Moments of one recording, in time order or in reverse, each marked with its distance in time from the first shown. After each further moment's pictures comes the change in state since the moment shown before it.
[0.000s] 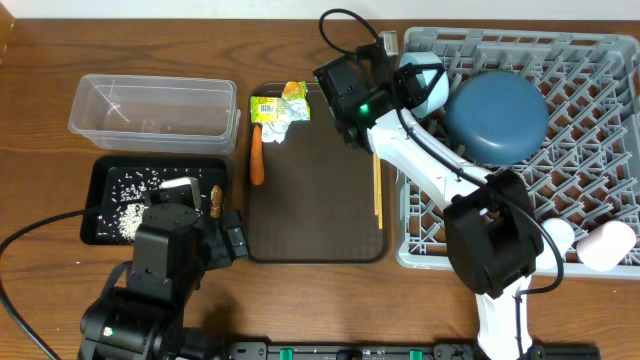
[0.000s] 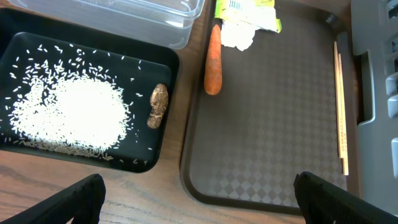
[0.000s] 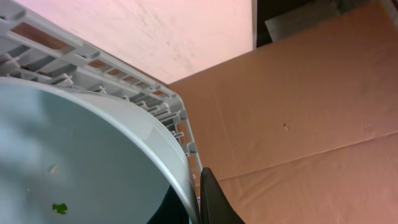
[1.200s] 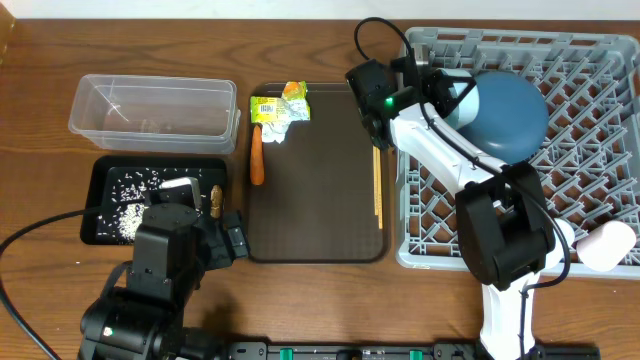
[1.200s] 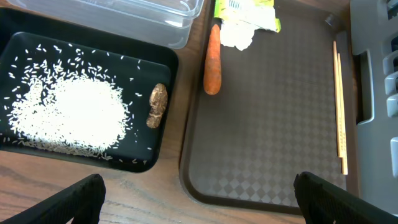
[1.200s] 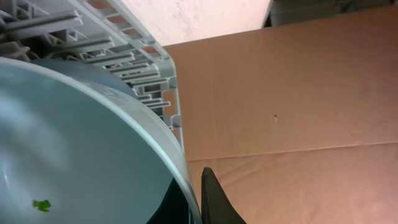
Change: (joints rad) left arm 0.000 0.000 0.000 0.000 0.002 0.000; right arm -0.101 0.003 -0.064 -0.169 -0.010 0.001
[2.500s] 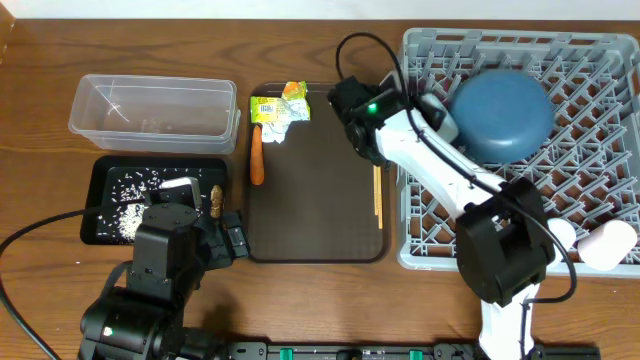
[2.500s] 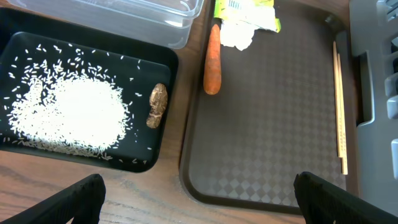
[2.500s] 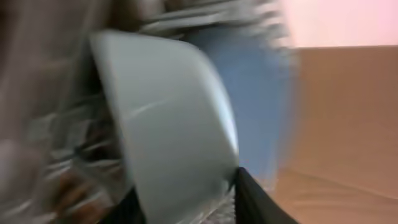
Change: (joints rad) left arm 0.000 0.000 0.000 0.000 0.000 0.000; right arm 0.093 -0.052 0.034 -0.384 -0.589 0.227
